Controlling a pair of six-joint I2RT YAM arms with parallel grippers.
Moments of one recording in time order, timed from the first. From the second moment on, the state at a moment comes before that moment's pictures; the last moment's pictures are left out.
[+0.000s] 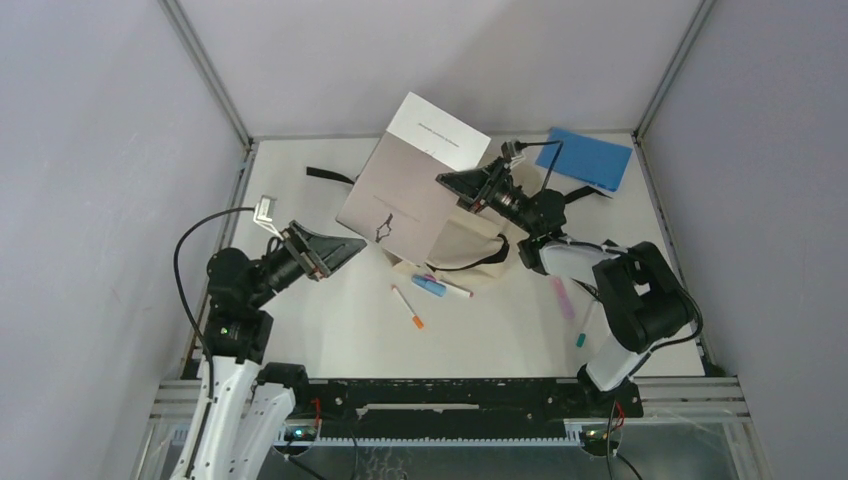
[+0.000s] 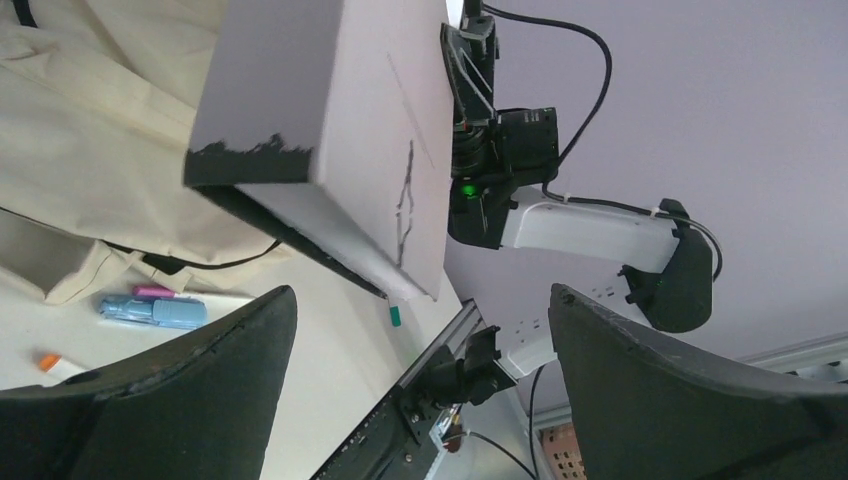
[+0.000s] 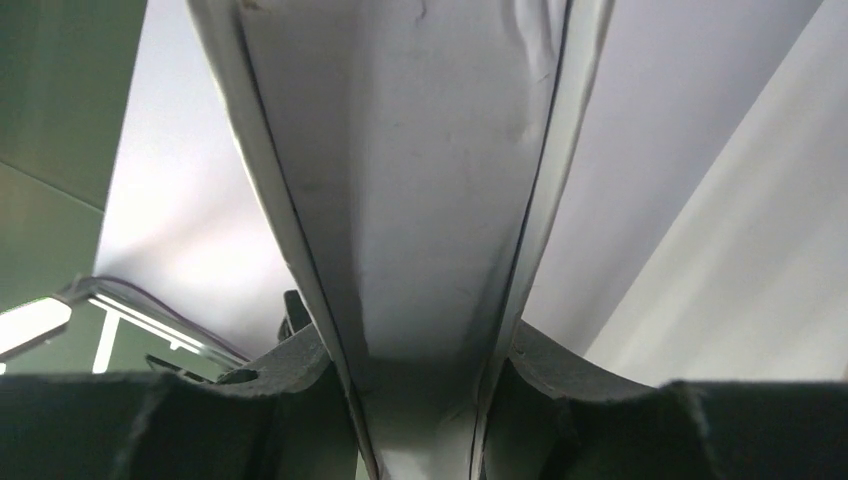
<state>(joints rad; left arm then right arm) -0.09 0.55 0.64 -0.07 0.74 -0.96 0.43 1.64 0.83 1.23 -0.57 1.47</state>
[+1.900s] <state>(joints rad) 0.02 0.71 0.75 -0.43 0.52 -0.98 0.74 1.30 1.01 -0.11 0.16 0.29</state>
